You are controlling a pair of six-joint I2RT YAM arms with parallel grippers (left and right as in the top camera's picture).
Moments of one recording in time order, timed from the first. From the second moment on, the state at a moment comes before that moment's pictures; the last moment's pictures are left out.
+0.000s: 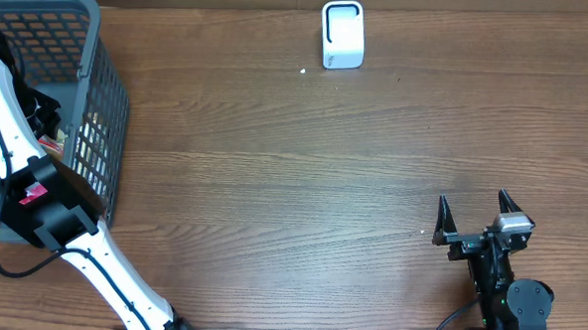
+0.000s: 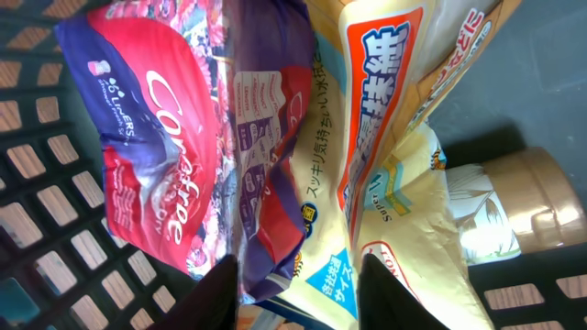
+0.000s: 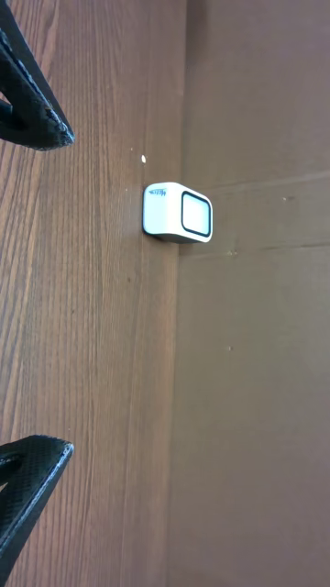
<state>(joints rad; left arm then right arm) 0.58 2.39 2.47 -1.69 -0.22 -0.59 0.03 0.01 0.02 -0.03 -0.11 0.02</state>
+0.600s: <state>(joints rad) 0.60 2.39 2.28 -1.60 -0.30 -0.61 0.03 0.01 0.02 -0.03 -0.11 0.02</state>
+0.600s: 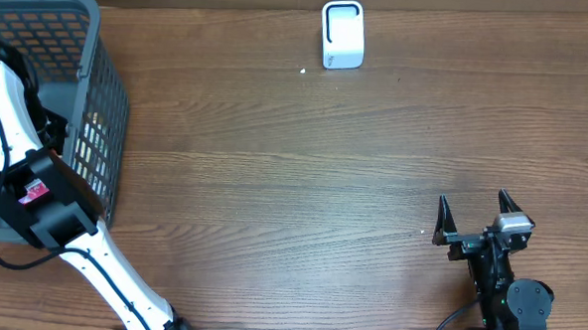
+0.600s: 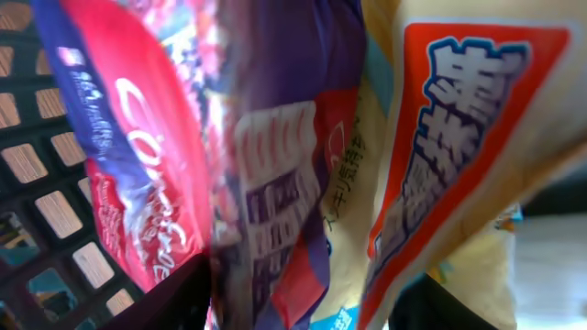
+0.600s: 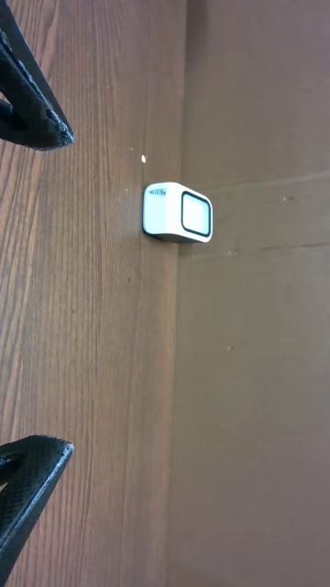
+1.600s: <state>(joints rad) 0.60 2.38 2.65 -1.69 -0.15 -0.53 0.03 0.01 0.02 -0.03 -0.11 0.02</state>
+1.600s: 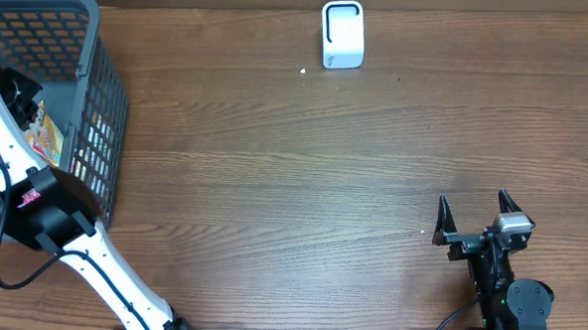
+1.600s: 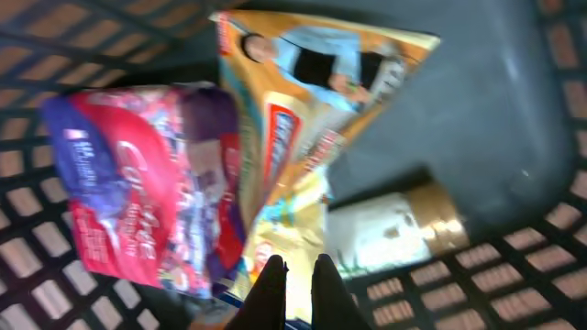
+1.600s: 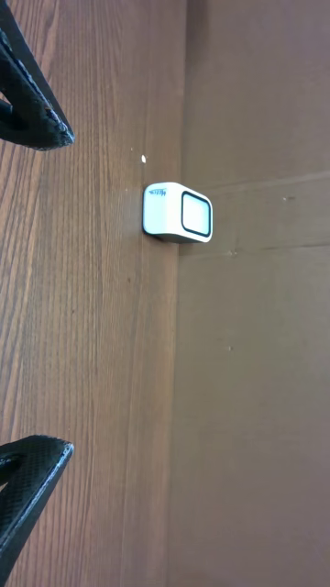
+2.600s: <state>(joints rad) 0.68 2.38 2.29 -1.67 -0.33 -0.66 0.03 0.01 0.02 -0.03 -0.11 0.02</state>
